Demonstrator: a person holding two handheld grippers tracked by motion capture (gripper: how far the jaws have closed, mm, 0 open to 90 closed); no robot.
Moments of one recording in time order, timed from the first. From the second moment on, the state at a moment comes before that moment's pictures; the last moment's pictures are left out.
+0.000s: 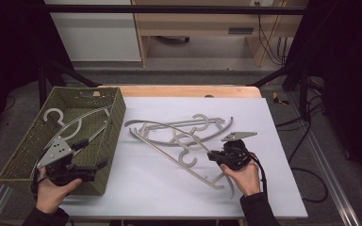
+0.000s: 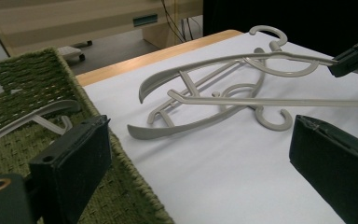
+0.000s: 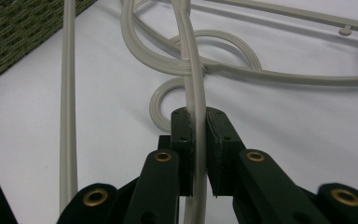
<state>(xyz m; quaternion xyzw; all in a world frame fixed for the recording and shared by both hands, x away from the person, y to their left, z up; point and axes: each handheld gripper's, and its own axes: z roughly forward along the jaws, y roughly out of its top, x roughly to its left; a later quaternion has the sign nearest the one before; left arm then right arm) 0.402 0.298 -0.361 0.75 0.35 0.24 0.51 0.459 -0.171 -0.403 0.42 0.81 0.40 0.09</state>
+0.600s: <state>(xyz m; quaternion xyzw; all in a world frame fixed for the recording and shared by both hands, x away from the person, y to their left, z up) 0.416 0.243 -0.341 0.81 0.29 0.21 0.48 0.442 -0.190 -0.391 0.32 0.86 0.40 0.04</state>
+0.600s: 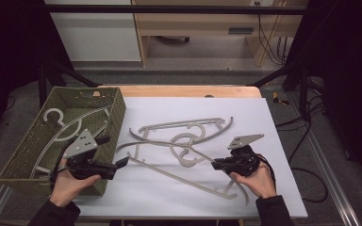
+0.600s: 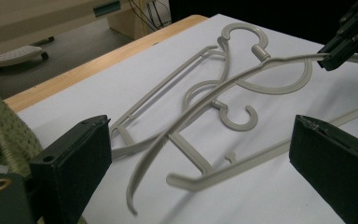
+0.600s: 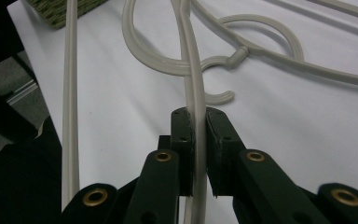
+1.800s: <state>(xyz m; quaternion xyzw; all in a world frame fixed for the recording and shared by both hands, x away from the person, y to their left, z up) 0.440 0.162 -0.379 0.93 0.15 0.15 0.31 0.429 -0.173 -0.387 0.24 0.89 0.39 0.00</state>
